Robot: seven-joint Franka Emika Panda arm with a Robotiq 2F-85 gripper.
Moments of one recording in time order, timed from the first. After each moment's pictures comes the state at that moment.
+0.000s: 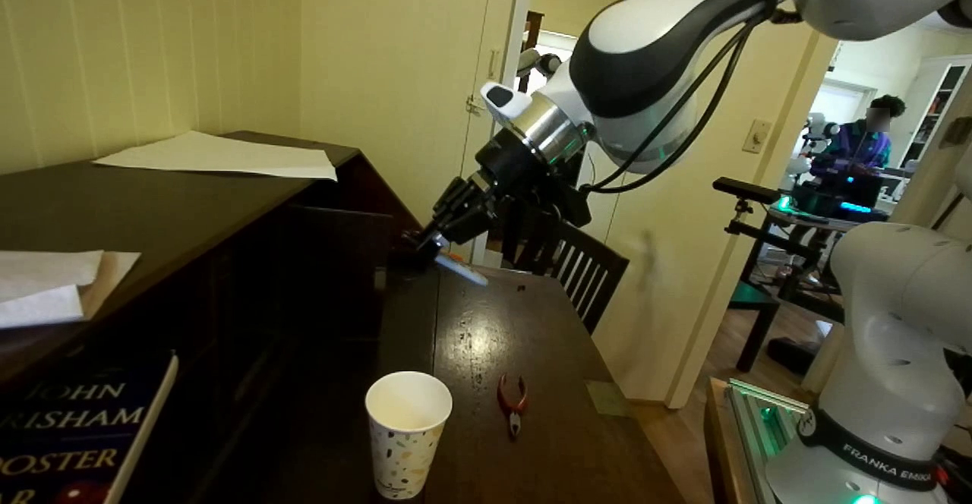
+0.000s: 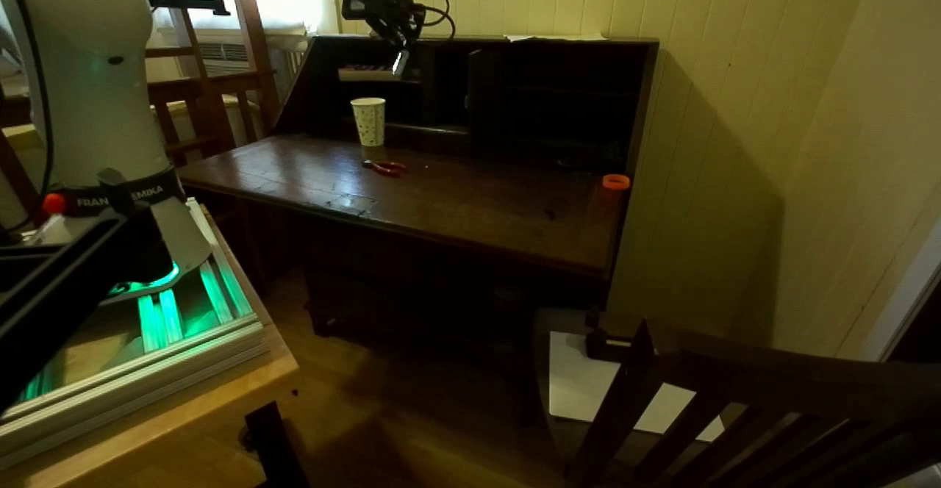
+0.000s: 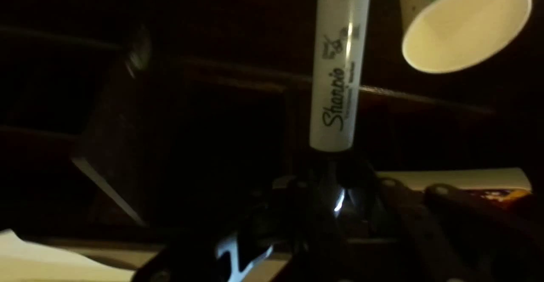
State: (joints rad) arm 0.42 -0.12 -0.08 -2.43 0.83 2.89 -1.12
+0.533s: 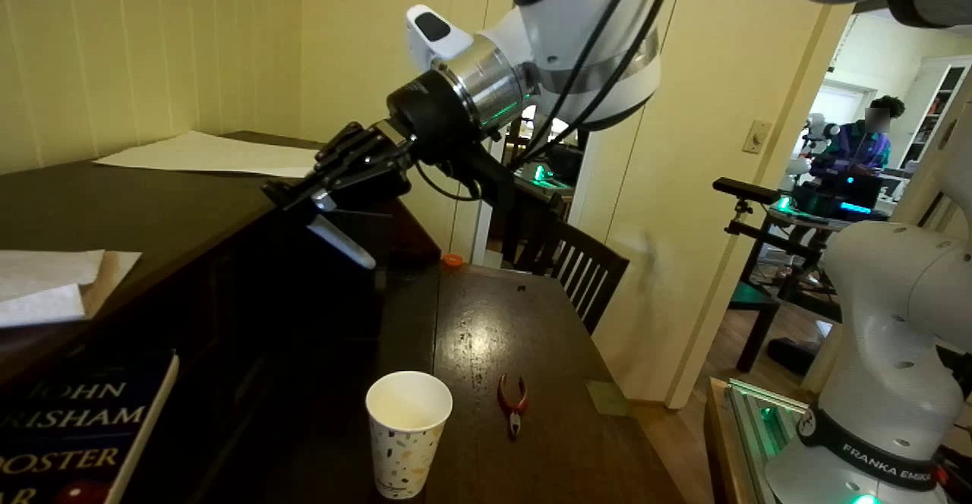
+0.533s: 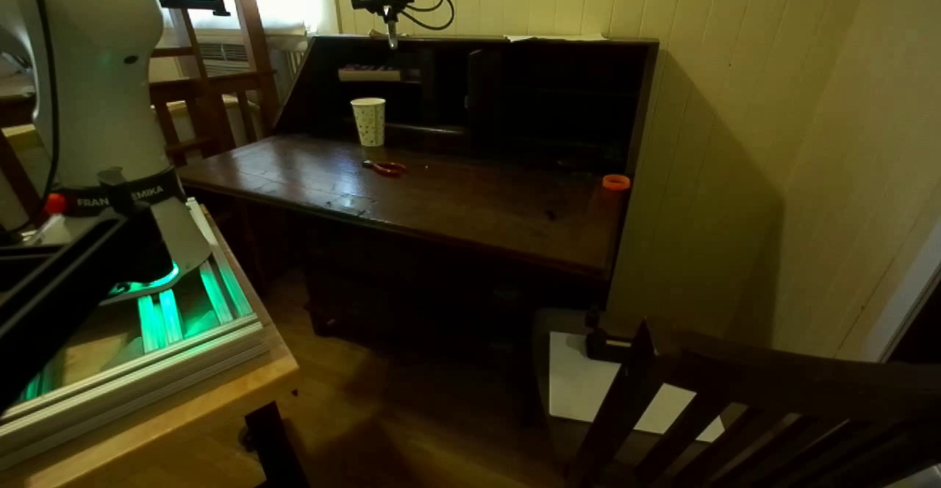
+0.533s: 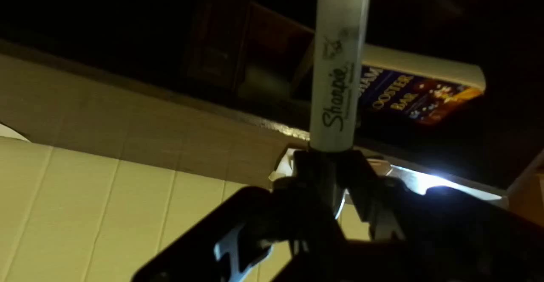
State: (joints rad) arm 0.55 0.06 -0.06 -2.10 1.25 2.83 -1.63
